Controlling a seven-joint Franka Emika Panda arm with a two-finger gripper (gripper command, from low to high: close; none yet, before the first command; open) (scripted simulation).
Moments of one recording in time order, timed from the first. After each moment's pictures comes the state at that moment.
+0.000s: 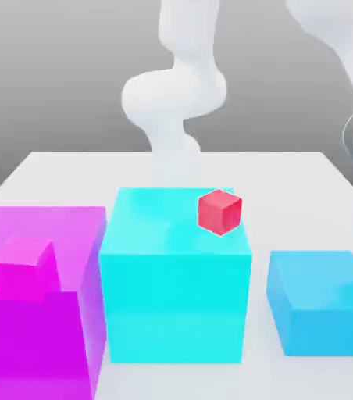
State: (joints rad) arm 0.66 0.27 0.11 -2.28 -0.14 2.54 -0.28
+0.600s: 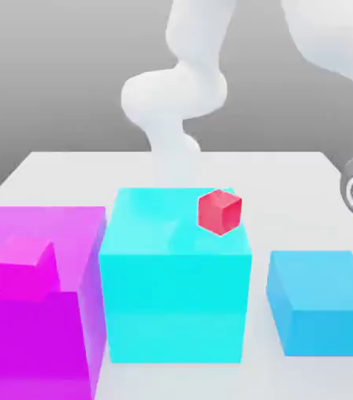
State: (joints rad) arm 0.64 0.47 -0.03 -2.14 0.02 2.60 0.21
